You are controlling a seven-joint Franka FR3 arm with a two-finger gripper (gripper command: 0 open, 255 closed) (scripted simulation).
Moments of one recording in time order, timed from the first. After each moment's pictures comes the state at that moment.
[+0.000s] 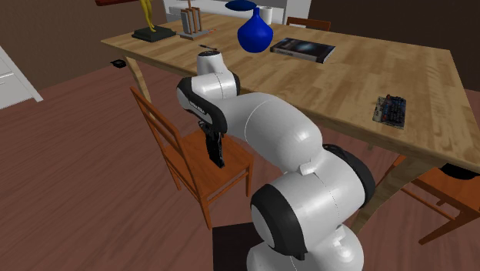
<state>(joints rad) 0.09 -0.22 0.25 -1.96 0.06 1.75 0.08</state>
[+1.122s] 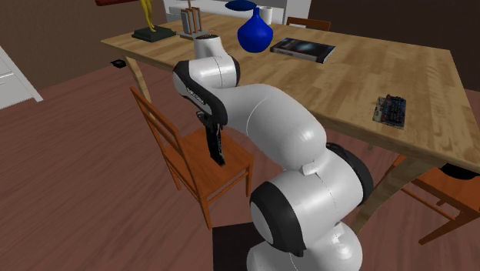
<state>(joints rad) 0.09 -0.21 0.25 -1.83 0.05 1.63 0.09</state>
